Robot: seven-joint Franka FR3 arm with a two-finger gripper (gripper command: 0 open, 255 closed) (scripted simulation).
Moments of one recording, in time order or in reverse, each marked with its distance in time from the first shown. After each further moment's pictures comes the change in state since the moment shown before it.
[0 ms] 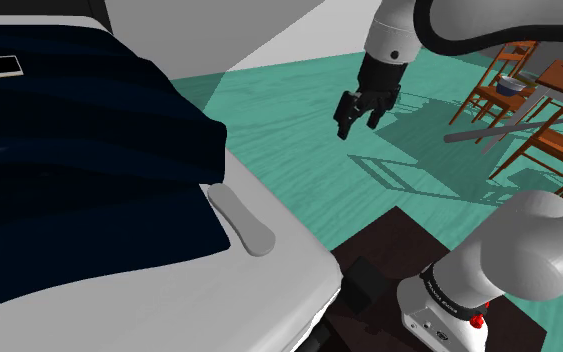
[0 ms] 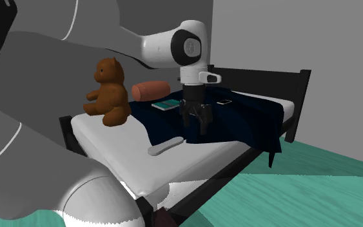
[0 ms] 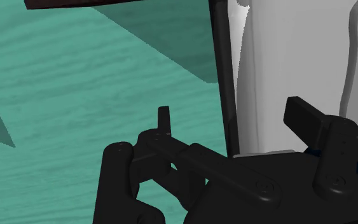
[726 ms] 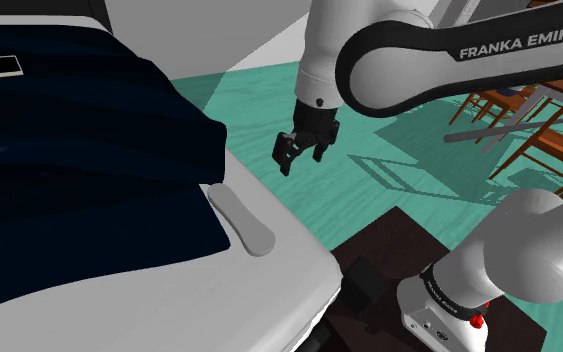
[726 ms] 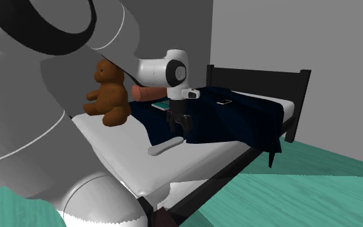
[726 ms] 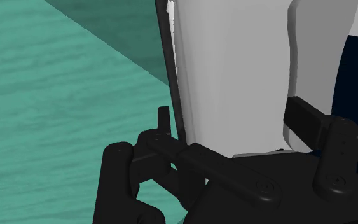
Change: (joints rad) arm 0.073 0.257 0.180 0.030 0.061 0.233 0.174
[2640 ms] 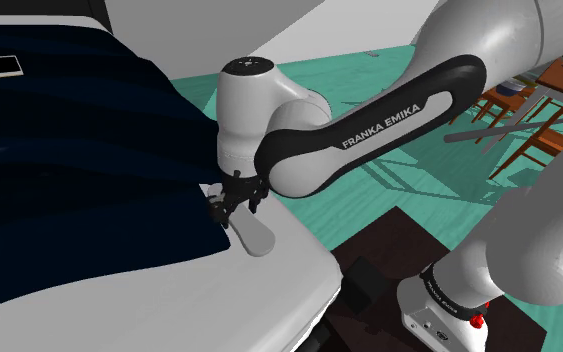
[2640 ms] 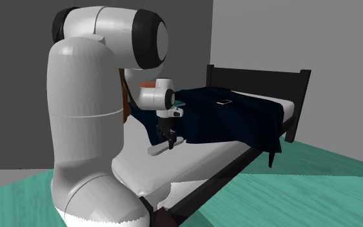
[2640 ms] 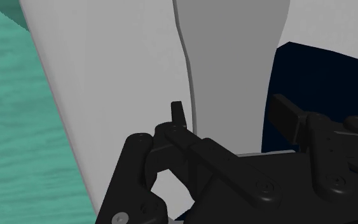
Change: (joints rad) arm 0.067 0.467 0.155 0.151 -0.173 0.292 0.280
